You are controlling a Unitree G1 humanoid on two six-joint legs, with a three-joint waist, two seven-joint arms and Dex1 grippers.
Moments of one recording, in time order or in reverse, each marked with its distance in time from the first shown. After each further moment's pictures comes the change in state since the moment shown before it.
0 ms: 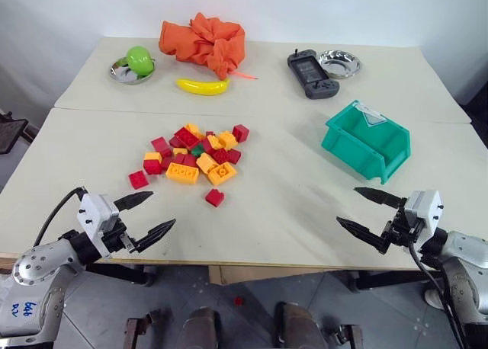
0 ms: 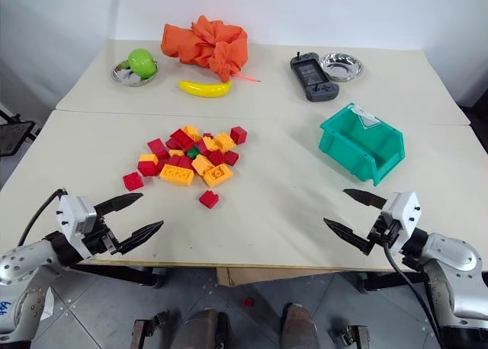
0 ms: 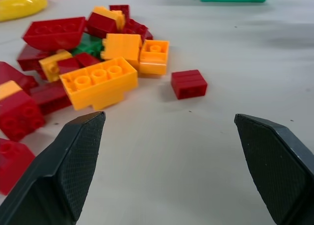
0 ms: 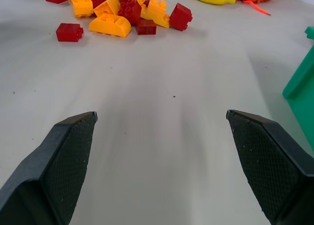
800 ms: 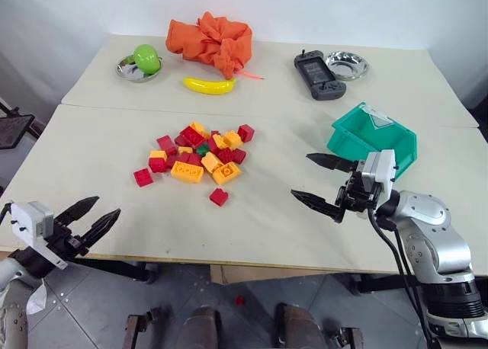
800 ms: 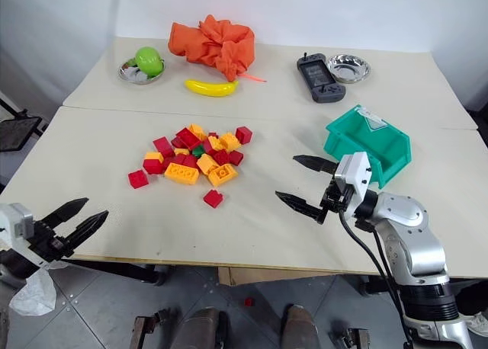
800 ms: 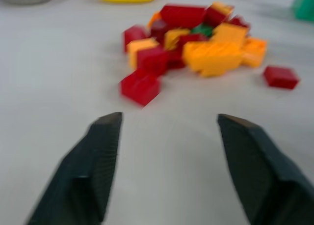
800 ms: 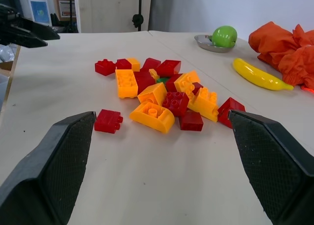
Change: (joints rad) left arm 0.024 -0.018 0.204 0.121 -0.128 0.037 -0.029; right arm -0.301 0.088 0.192 -0.124 0.014 0.156 -0.077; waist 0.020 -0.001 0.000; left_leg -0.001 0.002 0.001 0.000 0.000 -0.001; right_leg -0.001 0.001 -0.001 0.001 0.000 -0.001
